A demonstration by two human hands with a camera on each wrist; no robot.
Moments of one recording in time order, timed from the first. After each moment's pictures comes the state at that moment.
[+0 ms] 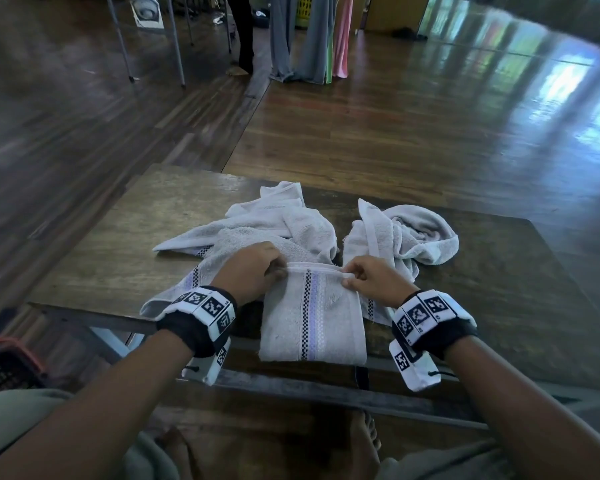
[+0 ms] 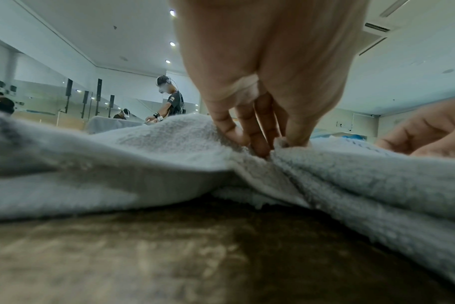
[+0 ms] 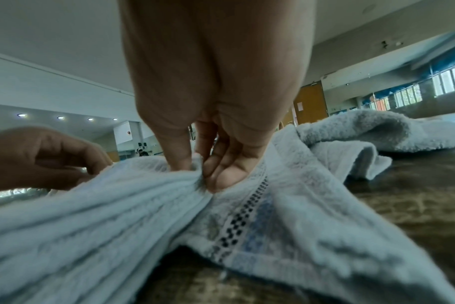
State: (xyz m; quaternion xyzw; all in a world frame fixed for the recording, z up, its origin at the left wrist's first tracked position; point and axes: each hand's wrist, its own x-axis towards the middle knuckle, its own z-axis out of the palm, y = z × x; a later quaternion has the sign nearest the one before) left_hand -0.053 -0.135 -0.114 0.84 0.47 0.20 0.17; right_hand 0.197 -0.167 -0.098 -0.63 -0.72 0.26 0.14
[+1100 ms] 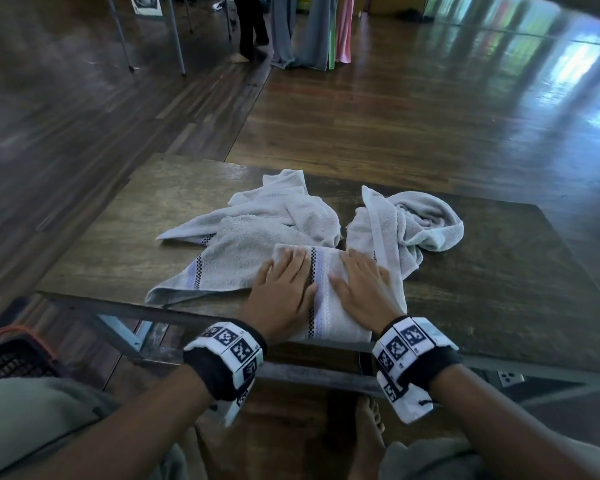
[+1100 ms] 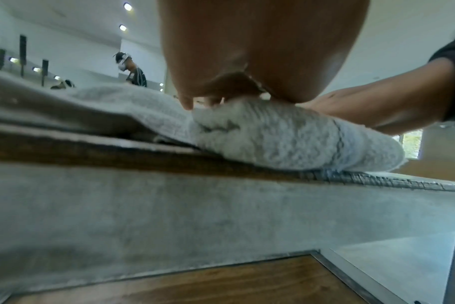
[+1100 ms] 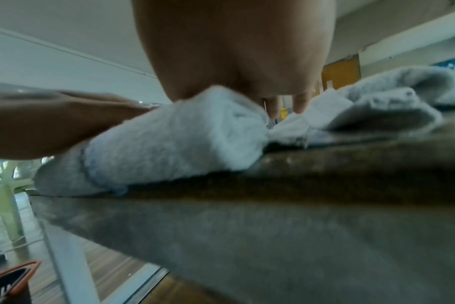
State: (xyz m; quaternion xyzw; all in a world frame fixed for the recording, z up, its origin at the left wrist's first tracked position) left_hand -0.016 -0.204 -0.132 0.85 0.51 0.10 0.08; right_hand 0.161 -0.207 -0.127 -0.69 -0.71 0.13 0.11
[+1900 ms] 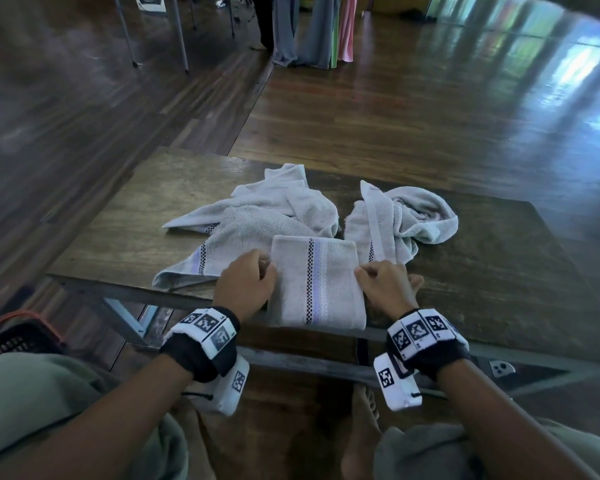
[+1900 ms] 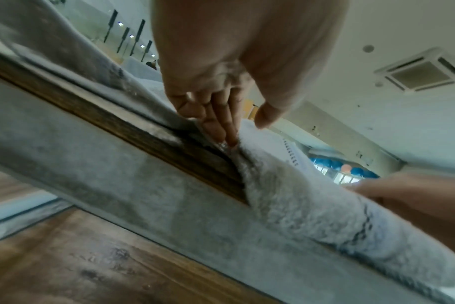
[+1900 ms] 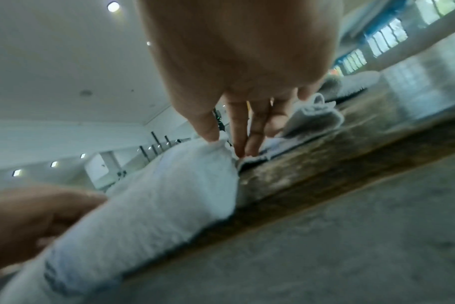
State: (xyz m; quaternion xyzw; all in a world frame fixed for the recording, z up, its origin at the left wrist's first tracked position) left_hand -0.055 -0.204 -0.129 0.69 0.63 0.26 0.25; right_hand 0.190 -0.219 -0.124 -0.78 -0.59 0.16 0.14
